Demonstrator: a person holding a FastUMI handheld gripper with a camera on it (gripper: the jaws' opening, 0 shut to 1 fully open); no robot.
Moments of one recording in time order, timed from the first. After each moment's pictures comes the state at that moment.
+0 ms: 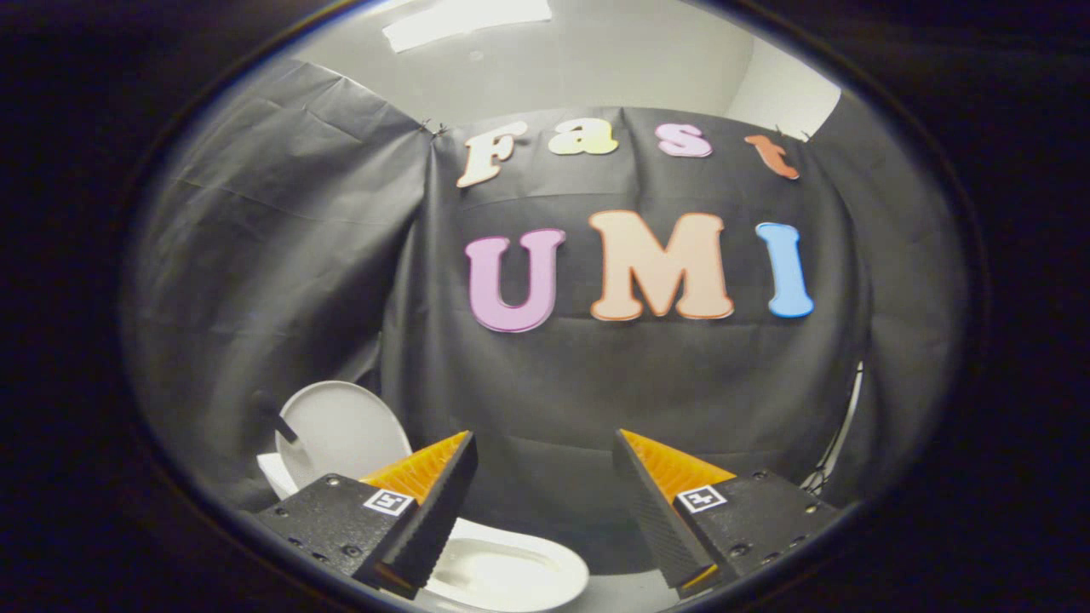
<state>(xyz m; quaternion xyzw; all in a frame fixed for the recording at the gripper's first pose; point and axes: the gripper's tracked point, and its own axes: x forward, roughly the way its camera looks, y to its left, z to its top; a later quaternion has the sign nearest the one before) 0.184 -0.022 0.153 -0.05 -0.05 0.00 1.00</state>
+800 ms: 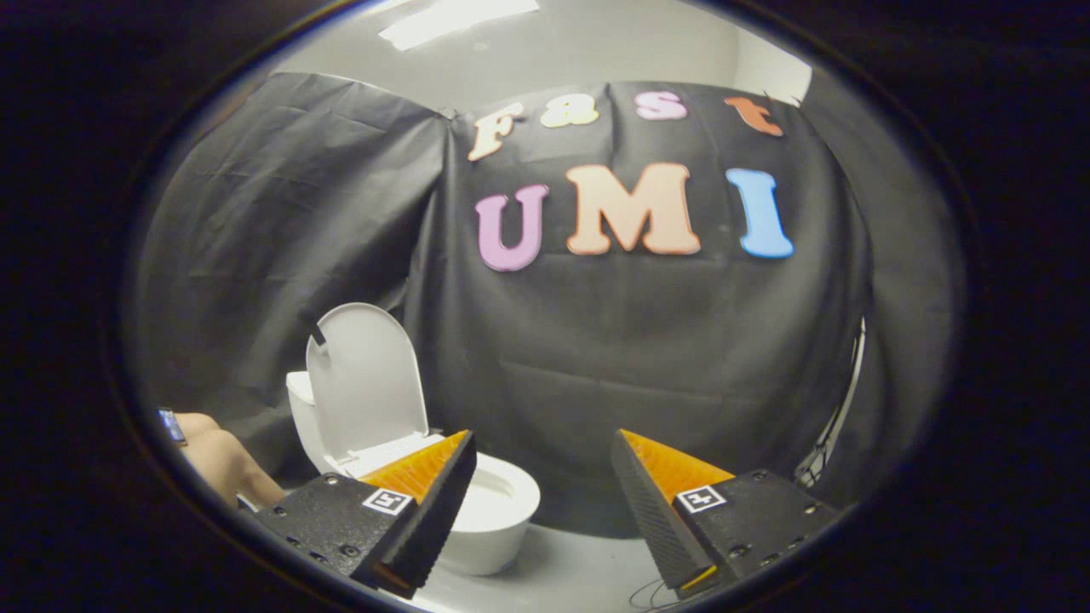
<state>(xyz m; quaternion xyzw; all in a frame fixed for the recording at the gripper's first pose) 0.101 -0.181 0.004 -0.03 0.05 0.08 1.00</state>
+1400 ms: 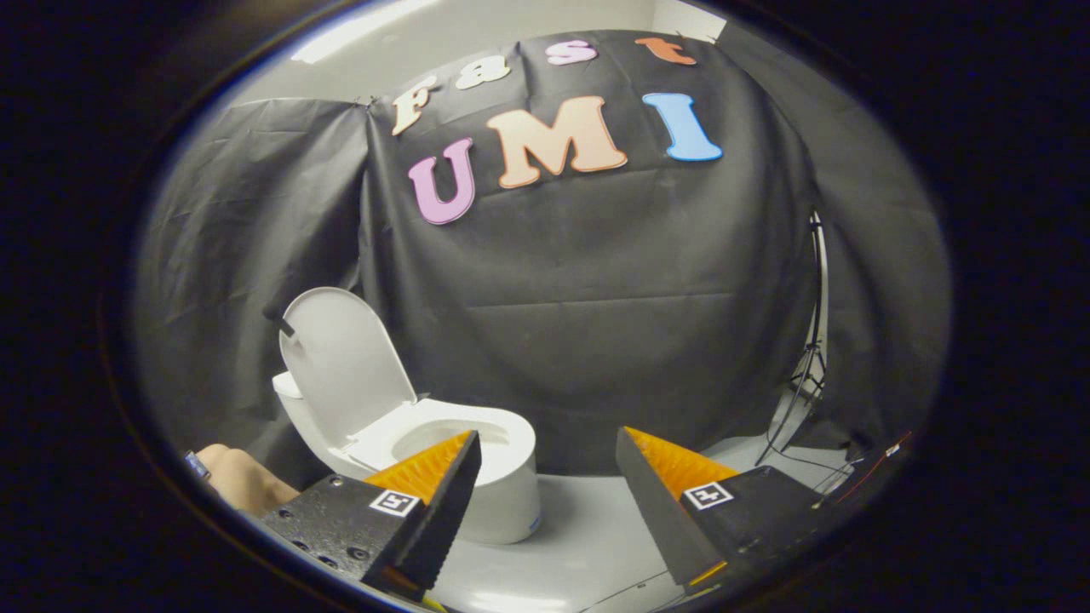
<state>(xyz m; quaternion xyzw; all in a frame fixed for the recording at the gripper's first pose) 0.075 -0.197 -0.070 0.06 0.12 0.03 0.99</state>
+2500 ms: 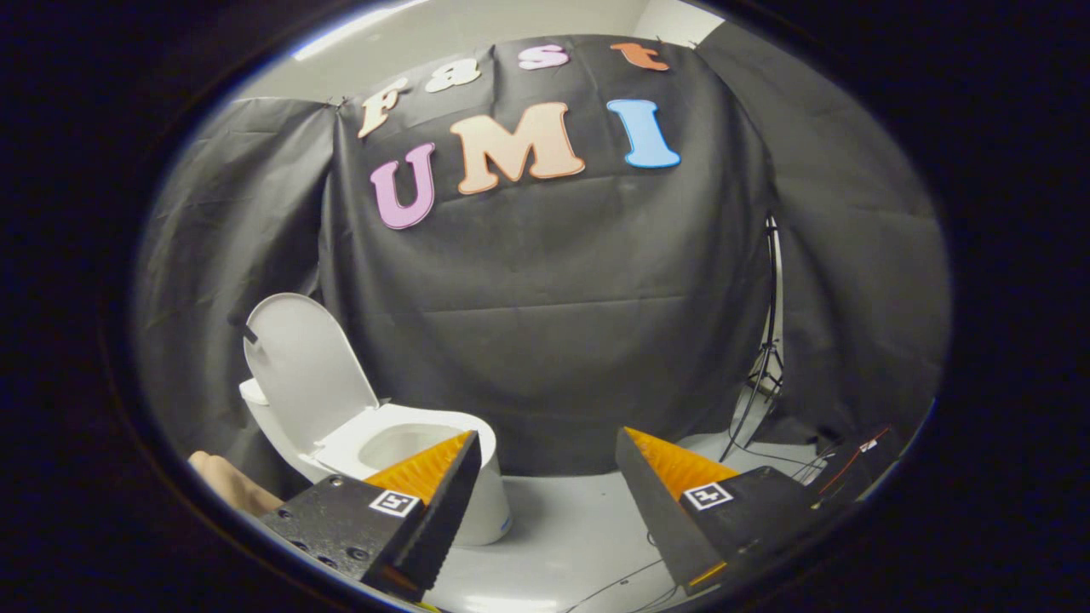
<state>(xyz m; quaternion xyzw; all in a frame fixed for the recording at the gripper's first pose) 0.069 -0.221 -0.076 0.06 0.12 -0.04 0.99</state>
